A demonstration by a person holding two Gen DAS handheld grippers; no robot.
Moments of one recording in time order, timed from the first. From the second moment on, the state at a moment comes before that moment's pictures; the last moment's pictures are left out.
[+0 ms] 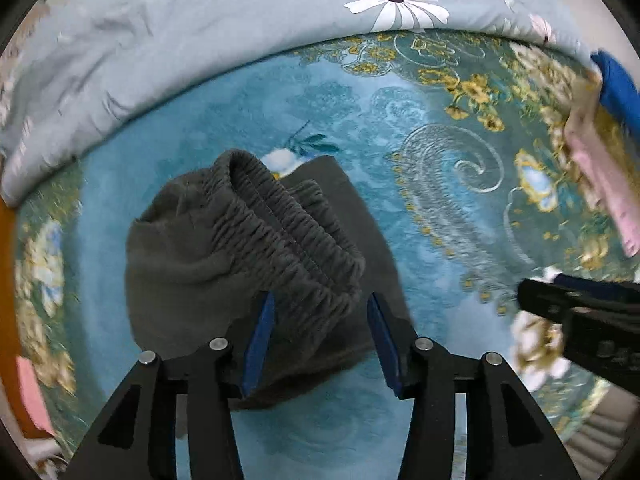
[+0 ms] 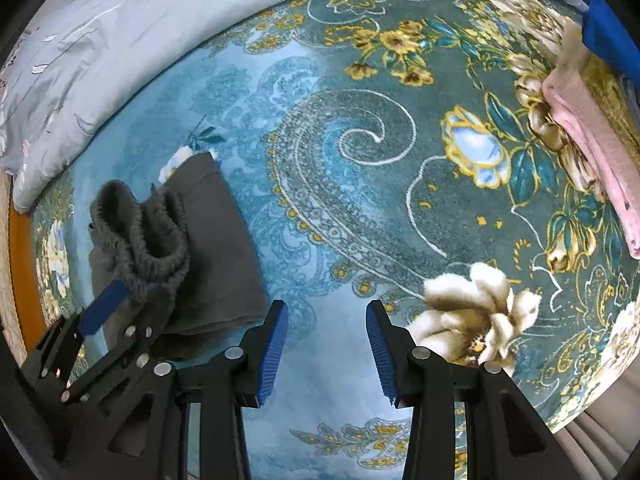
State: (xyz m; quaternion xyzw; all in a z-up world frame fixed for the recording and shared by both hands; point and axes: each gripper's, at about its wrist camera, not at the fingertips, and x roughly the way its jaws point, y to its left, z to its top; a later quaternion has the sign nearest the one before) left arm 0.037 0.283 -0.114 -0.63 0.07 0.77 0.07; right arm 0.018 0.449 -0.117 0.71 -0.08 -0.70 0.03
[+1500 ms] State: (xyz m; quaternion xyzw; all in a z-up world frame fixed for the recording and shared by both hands) left arm 0.069 0.067 -0.184 -0.70 -0.25 0.65 -0.17; right arm -0.049 0.310 -0.164 0.71 -0.23 -0.58 0.32
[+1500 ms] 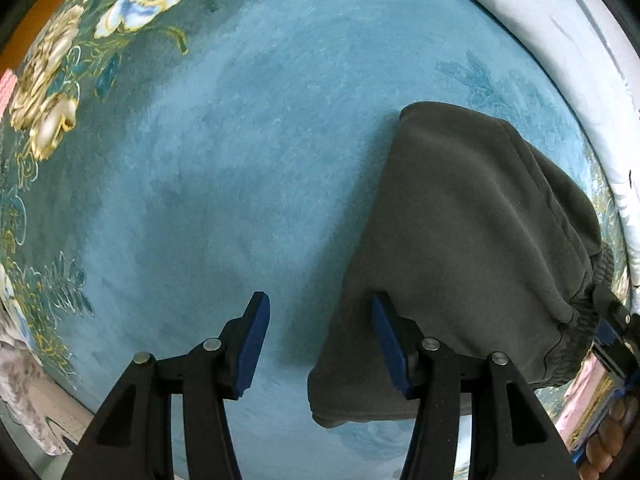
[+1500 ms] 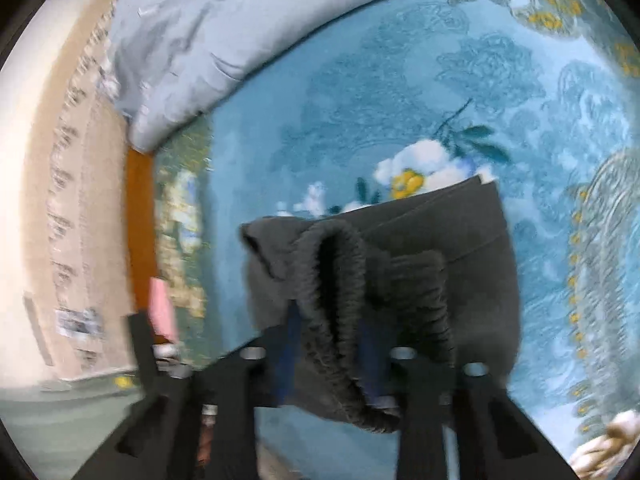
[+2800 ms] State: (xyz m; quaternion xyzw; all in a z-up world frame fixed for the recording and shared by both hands) left arm 0.055 0.140 -0.208 -0.73 -0.25 0.62 -0.12; right arm -0.046 0.396 -0.225 0.70 -0.37 -0.54 0.28
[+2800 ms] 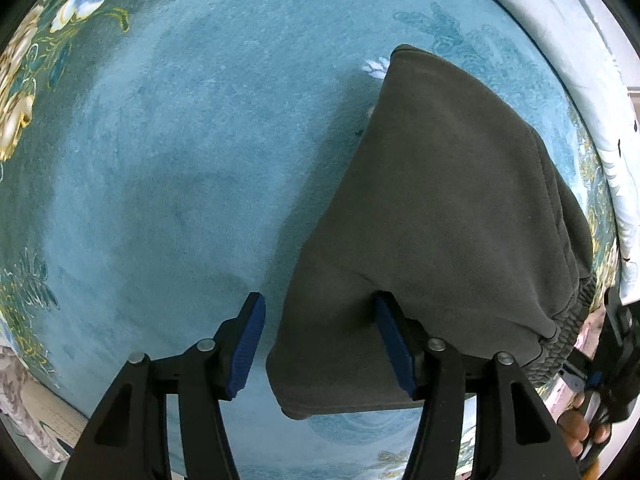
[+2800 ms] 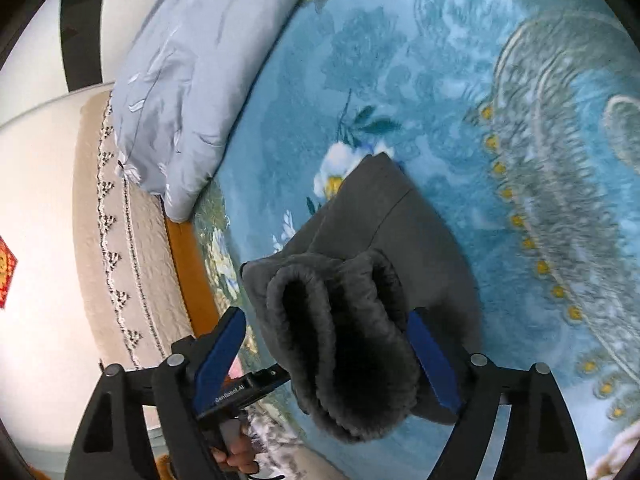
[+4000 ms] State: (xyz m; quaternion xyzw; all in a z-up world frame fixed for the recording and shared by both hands) left arm 0.022 0.242 -0.202 -0.72 -0.24 0.65 -0.02; right arm -0.064 0.410 -0.185 0.70 -0.25 -0.60 0.29
